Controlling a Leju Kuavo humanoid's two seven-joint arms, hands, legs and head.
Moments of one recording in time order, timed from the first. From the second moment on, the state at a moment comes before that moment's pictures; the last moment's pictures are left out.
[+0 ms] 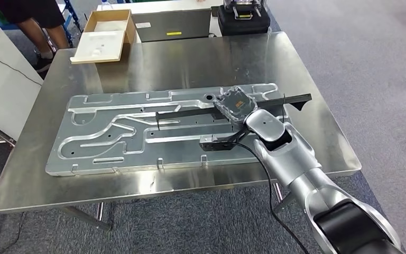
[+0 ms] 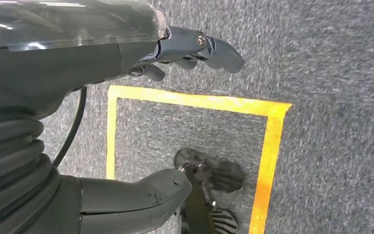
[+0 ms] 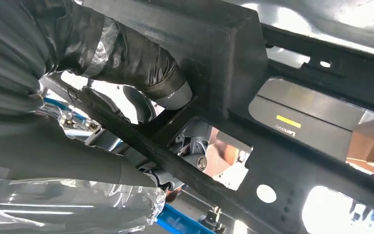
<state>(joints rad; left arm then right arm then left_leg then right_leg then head) -0.13 0.19 -1.18 -0.07 1.37 0.21 -0.35 -0.89 0.01 0.58 -0.89 1.37 -0.13 -0.15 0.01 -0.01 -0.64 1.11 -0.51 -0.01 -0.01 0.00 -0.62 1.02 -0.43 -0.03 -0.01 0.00</state>
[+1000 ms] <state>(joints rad) -0.15 0.19 -1.26 -0.07 1.37 0.20 -0.39 -0.93 0.12 0.65 -0.61 1.16 -0.17 -0.28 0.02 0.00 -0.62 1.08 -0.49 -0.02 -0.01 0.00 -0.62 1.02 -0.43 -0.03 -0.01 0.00</state>
